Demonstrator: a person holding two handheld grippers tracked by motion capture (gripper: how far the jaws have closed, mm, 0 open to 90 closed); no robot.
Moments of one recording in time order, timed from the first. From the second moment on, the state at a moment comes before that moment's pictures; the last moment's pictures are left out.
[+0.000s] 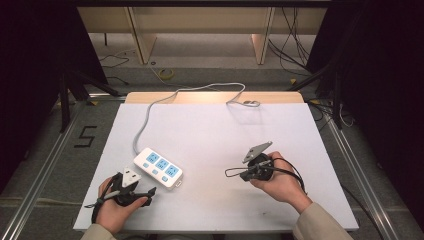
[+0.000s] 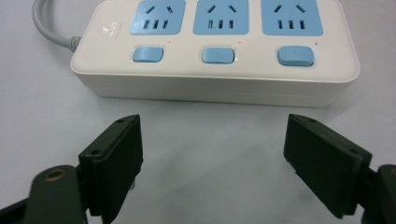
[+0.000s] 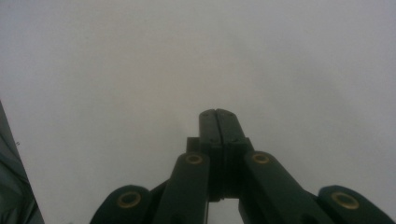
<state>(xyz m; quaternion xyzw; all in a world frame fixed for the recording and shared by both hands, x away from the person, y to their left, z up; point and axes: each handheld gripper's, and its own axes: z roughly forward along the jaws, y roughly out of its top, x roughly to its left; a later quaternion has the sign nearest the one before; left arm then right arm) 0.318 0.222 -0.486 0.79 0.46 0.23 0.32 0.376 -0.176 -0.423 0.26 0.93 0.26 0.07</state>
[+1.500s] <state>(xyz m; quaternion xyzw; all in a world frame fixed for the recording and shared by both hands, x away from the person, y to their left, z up) 0.316 0.221 -0.485 0.79 0.46 0.23 0.31 0.381 -0.116 -0.419 0.22 0.94 0.25 0.07</state>
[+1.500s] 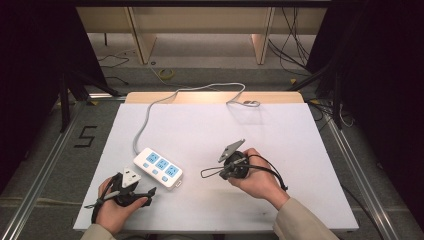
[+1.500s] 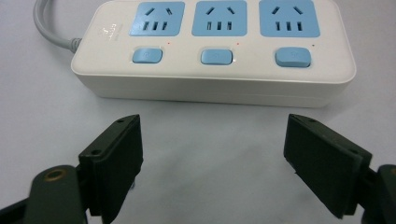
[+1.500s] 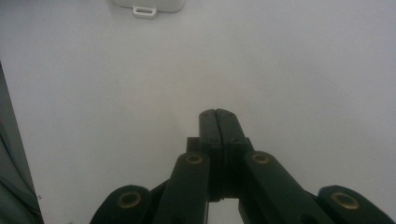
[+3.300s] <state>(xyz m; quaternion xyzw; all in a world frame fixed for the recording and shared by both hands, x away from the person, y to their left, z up) 0.316 0.221 -0.485 0.79 0.46 0.23 0.32 0.390 -0.061 -0.416 0.19 0.95 0.24 0.06</state>
